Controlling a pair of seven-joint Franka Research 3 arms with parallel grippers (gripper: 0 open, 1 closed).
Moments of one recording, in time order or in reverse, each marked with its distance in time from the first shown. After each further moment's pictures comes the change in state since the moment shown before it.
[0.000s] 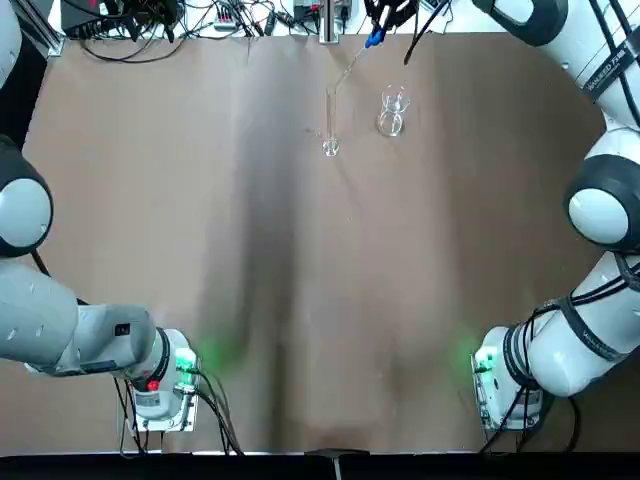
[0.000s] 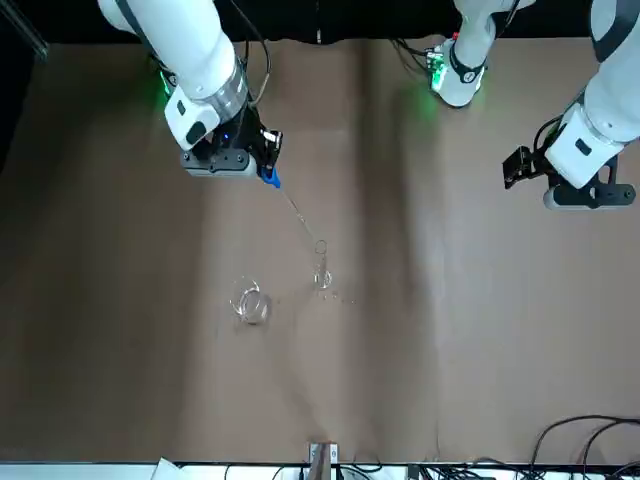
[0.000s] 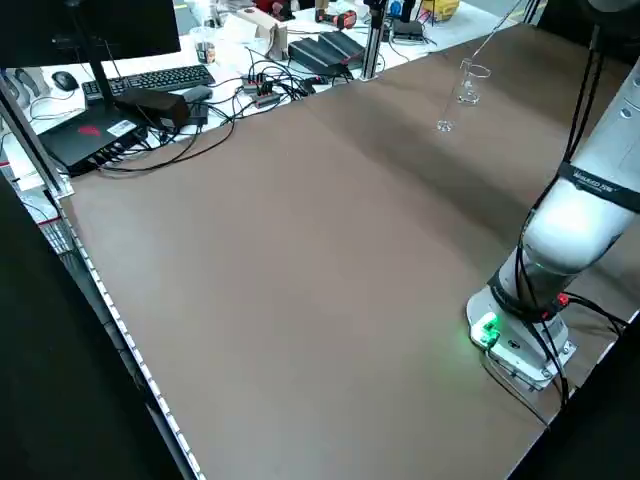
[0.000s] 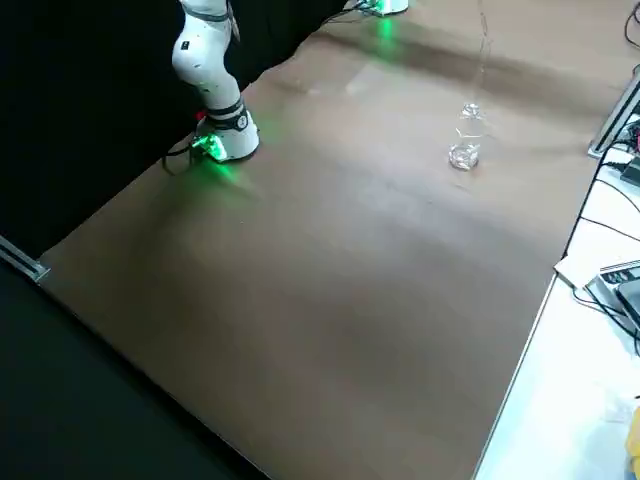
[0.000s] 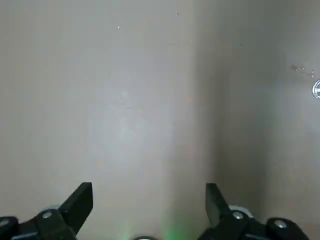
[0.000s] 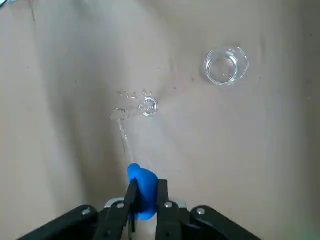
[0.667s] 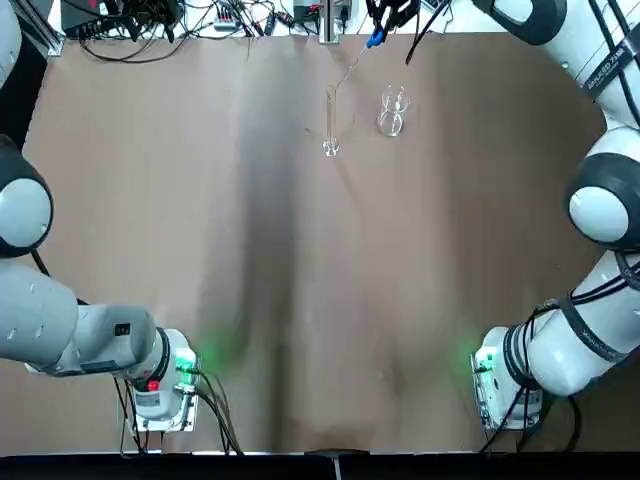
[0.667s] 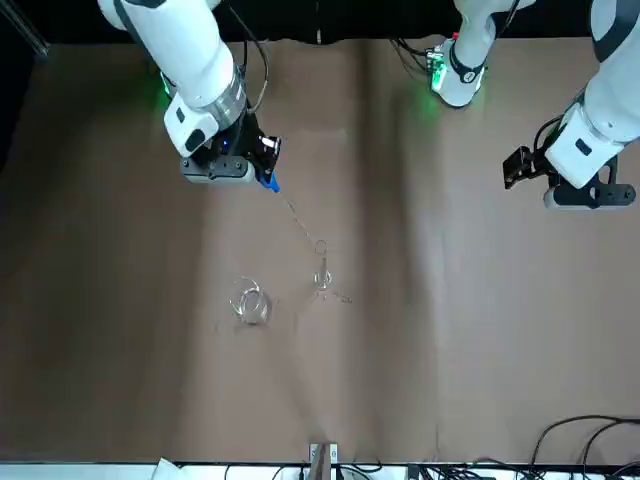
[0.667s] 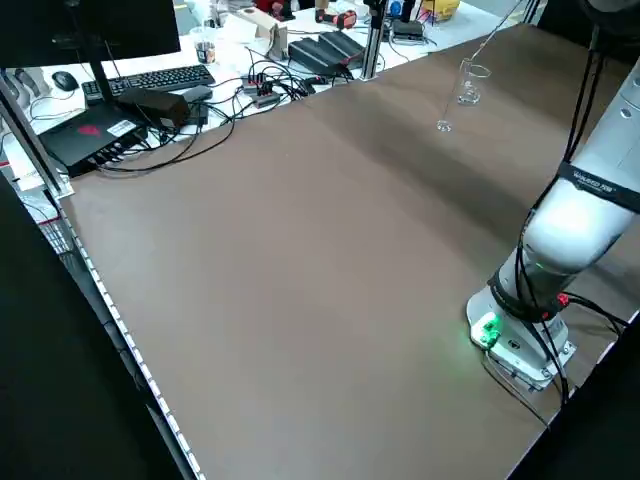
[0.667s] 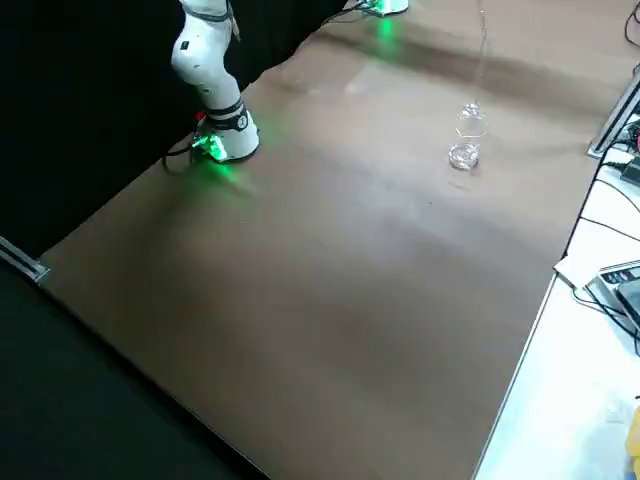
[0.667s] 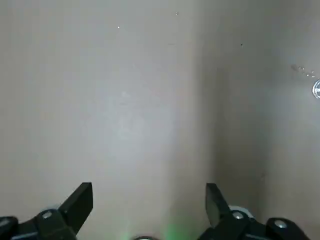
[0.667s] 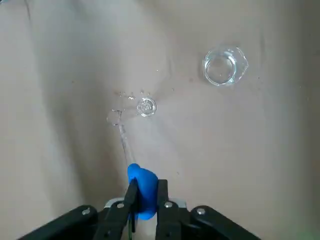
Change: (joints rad) left arm 0.000 0.000 0.000 0.000 0.000 0.000 0.001; right arm -0.011 0.001 0.004 -0.018 0.000 0.010 -0.010
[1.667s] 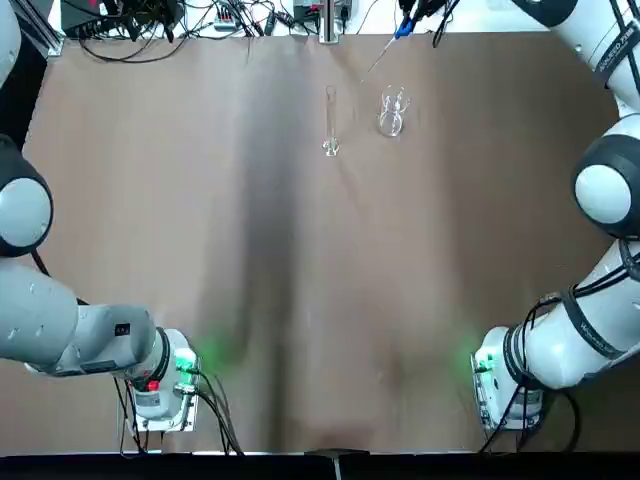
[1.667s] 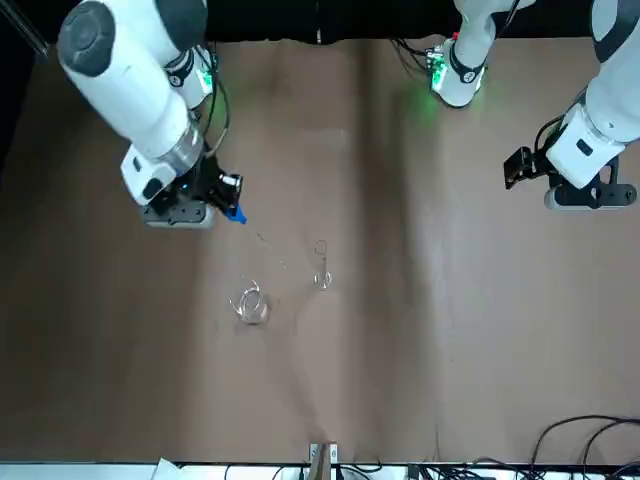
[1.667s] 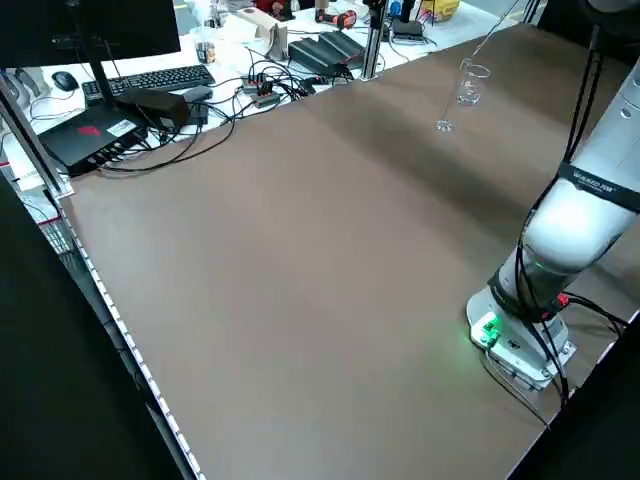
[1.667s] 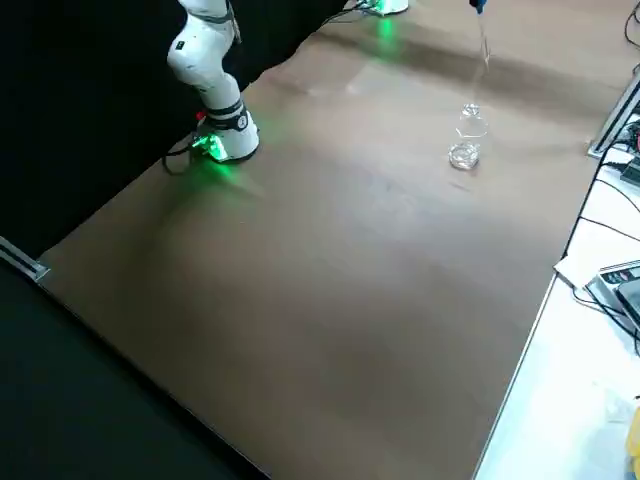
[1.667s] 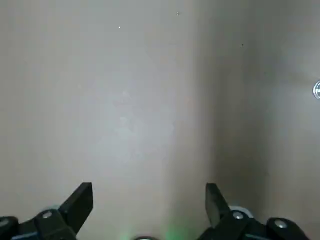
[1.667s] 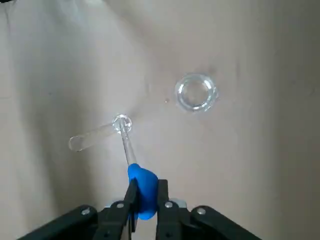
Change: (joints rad) left arm 0.000 0.000 0.003 0.000 0.000 0.000 0.000; right arm -0.129 0.002 -0.002 -0.049 0.000 0.023 -0.189
